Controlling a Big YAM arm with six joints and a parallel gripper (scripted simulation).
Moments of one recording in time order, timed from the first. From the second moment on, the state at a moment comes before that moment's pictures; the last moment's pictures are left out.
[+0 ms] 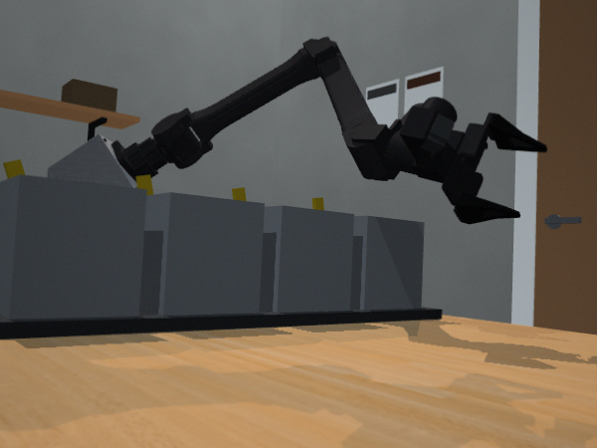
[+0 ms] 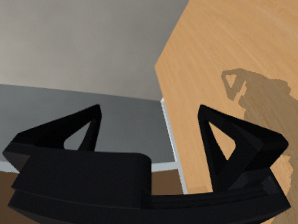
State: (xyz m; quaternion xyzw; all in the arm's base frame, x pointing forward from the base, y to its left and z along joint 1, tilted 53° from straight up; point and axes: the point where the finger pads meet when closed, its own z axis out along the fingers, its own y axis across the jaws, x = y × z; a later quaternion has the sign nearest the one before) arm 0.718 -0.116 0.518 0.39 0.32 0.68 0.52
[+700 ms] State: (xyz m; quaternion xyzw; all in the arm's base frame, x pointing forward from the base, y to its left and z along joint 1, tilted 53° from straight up) arm 0.718 -0.116 0.518 0.39 0.32 0.68 0.52
